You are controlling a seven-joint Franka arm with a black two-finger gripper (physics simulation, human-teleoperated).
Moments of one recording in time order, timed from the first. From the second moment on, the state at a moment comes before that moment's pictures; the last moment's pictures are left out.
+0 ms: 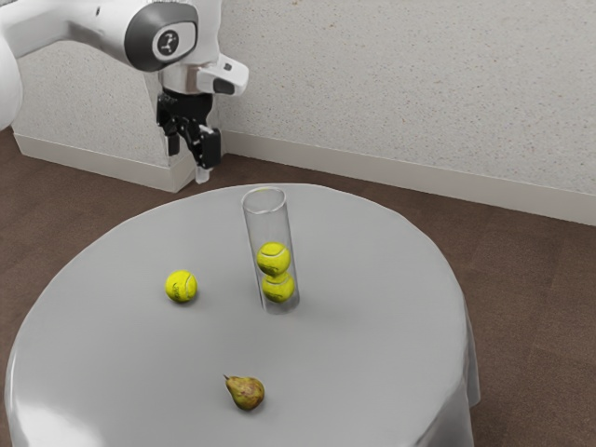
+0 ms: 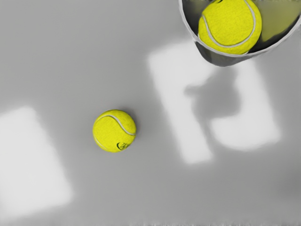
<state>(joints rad) -0.05 0.14 -0.07 -1.49 0.24 1.55 0.23</state>
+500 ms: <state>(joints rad) 0.06 0.06 -0.06 -1.90 0.11 1.64 0.27</state>
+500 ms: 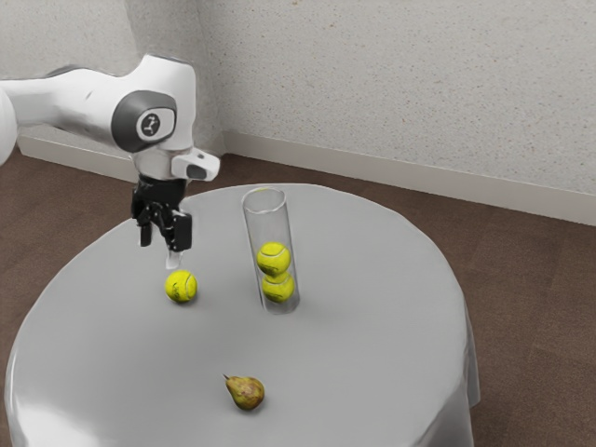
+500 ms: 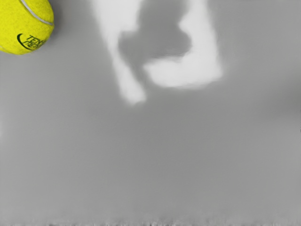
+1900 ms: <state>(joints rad) 0.12 0.43 0.05 -1.73 -0.06 2.03 0.28</state>
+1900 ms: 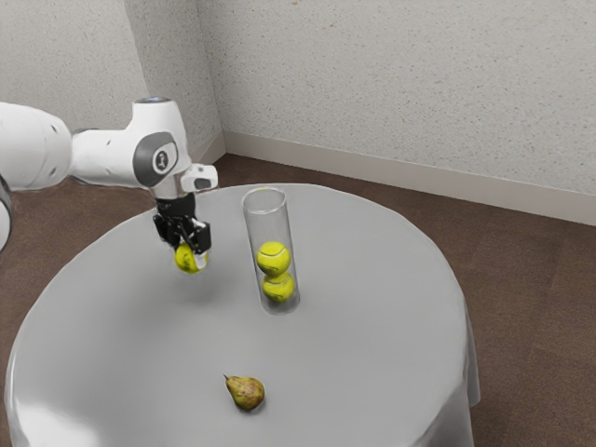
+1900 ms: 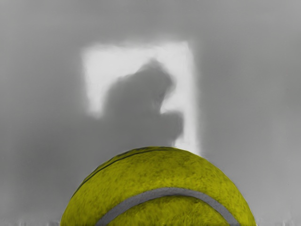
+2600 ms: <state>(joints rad) 0.04 0.19 -0.10 -1.63 -0.05 2.05 0.25</state>
